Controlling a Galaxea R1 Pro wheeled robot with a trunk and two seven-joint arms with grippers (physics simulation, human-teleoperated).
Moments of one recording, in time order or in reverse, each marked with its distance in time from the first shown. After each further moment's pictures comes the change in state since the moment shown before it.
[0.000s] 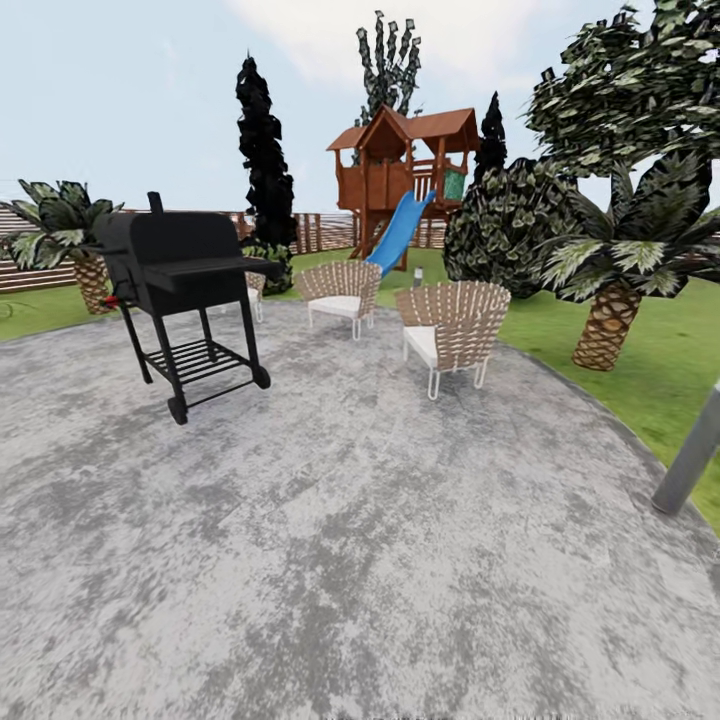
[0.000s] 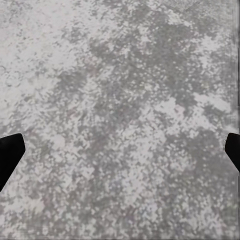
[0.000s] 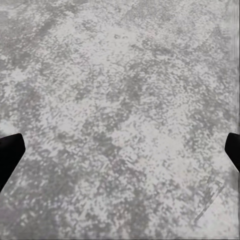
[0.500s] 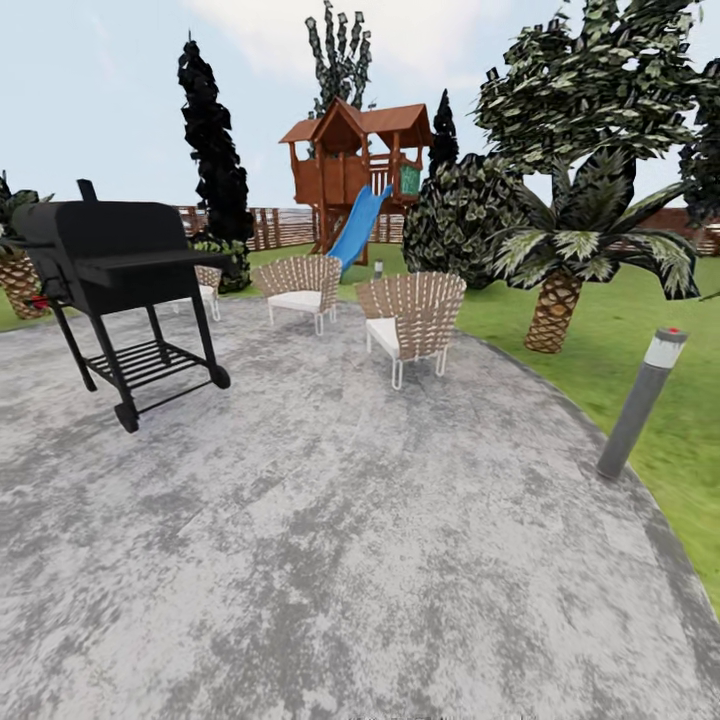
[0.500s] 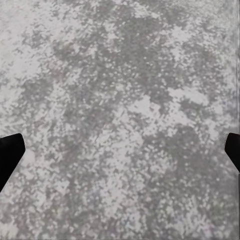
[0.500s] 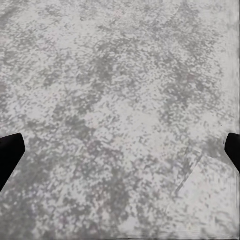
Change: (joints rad) left arm 0.000 -0.001 0.001 0.001 0.001 0.000 0.000; right arm 0.000 0.000 0.000 -0.001 0.000 0.000 -0.001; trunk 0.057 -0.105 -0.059
